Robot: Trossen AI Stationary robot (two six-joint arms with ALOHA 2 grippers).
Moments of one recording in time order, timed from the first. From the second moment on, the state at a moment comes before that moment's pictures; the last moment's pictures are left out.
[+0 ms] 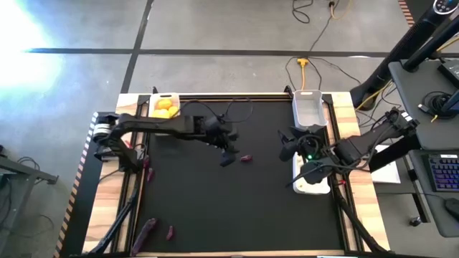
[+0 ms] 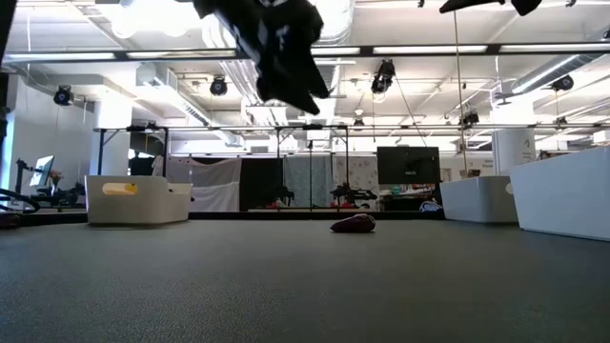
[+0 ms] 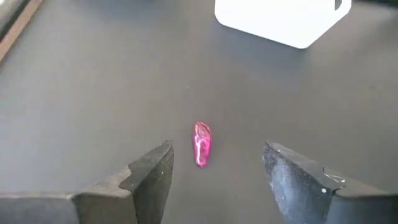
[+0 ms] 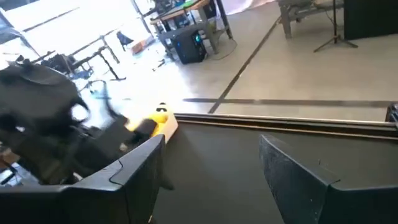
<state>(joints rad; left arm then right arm) 0.10 1.68 1.35 -0.48 0.01 -0.14 0.47 1.19 1.15 -0.82 1.25 1.28</state>
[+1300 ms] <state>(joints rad) 0.09 1.02 0.94 -0.21 -0.07 -0.31 0.31 1.43 1.15 -0.65 0.61 1.01</state>
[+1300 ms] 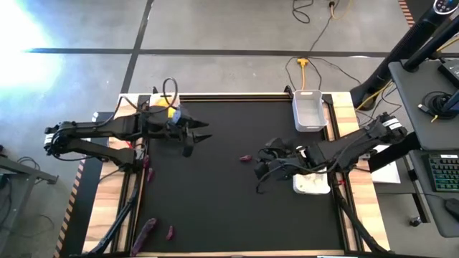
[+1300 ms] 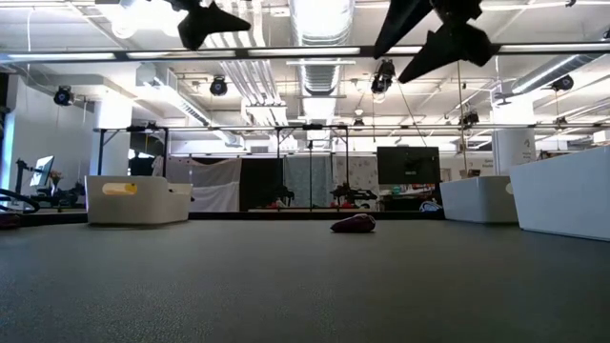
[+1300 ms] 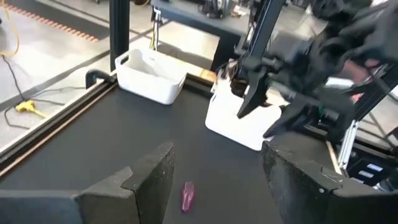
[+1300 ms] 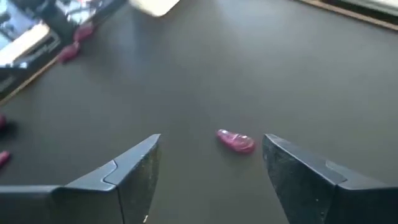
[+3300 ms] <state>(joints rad) 0.09 0.85 0.92 -0.35 -0.07 -0.28 0.17 1.80 1.55 -0.70 0.33 0.72</state>
